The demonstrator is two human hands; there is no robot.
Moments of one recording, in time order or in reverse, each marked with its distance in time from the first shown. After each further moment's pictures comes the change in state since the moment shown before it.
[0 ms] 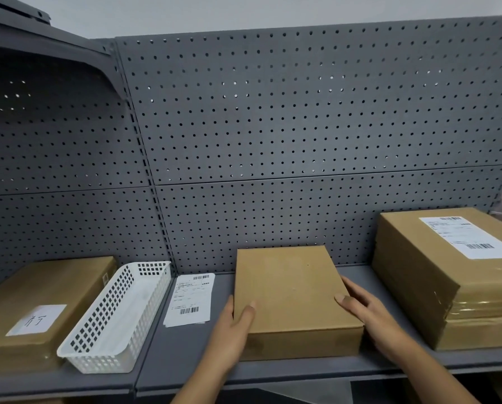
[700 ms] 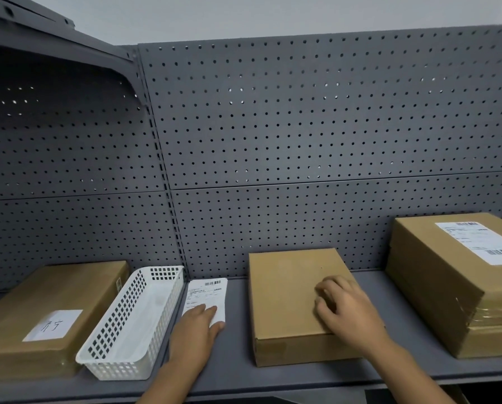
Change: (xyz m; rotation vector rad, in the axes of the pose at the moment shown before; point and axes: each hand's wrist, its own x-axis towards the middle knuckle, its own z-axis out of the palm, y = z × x) left_hand 0.042 -0.032 -0.103 1.120 0.167 0.221; right_hand 0.022 -0.016 0.069 -1.026 0.188 -0.365
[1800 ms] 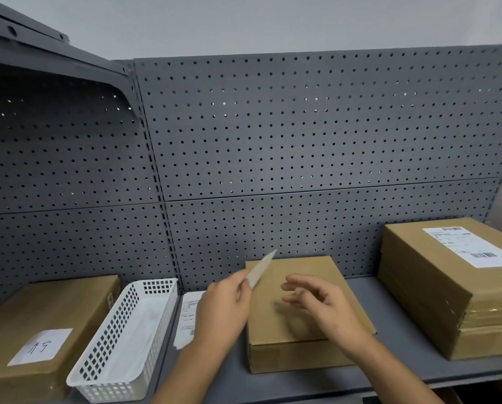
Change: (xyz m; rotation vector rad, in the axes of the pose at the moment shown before) left_hand -0.014 0.107 -0.103 -0.428 0.287 0.150; right_hand 0.005 -0.055 -0.017 0.982 -0.007 0.077
